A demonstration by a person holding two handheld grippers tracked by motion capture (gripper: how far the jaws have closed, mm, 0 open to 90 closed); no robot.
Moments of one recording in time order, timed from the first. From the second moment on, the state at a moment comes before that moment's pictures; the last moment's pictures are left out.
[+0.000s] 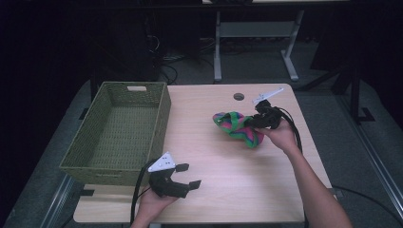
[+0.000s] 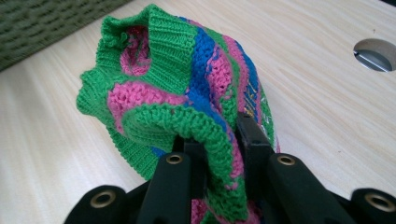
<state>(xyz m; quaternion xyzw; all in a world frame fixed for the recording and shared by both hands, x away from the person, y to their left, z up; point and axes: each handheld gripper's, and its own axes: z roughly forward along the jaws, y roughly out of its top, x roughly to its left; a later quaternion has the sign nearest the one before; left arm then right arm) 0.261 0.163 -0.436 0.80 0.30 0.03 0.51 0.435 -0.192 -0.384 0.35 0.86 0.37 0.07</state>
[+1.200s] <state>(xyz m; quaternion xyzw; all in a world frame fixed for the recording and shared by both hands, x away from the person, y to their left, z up) 0.258 0.163 -0.434 0.81 0.30 0.04 0.51 0.386 -0.191 -0.365 0.30 0.86 0.42 0.04</state>
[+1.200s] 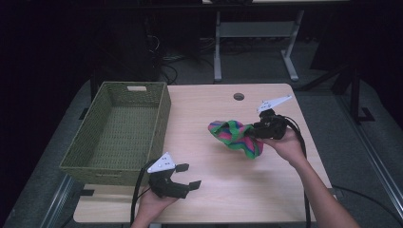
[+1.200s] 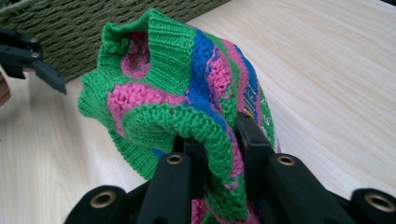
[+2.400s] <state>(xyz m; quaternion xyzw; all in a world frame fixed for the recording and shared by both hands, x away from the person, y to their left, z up) 0.256 0.169 -0.431 0.80 0.31 0.05 0.52 0.338 -0.184 -0.378 0.28 0.86 0.42 0.02</state>
